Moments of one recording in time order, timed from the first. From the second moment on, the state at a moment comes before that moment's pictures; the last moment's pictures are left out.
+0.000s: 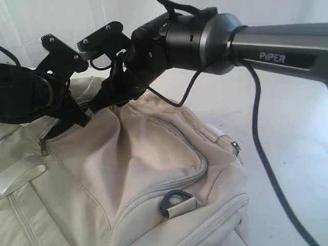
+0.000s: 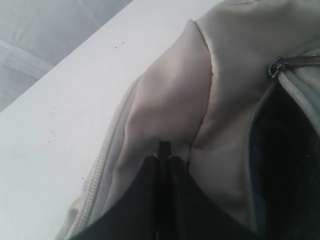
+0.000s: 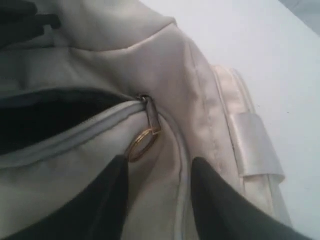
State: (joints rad) left arm -0.42 1.56 -0.92 1.29 0.53 -0.99; right arm 0.61 2.00 -1.65 -0.12 0.53 -0.06
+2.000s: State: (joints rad) left arm -0.43 1.55 -0.87 1.10 0.57 -0.78; right arm 0.55 2.00 -1.65 0.06 0.42 -0.10
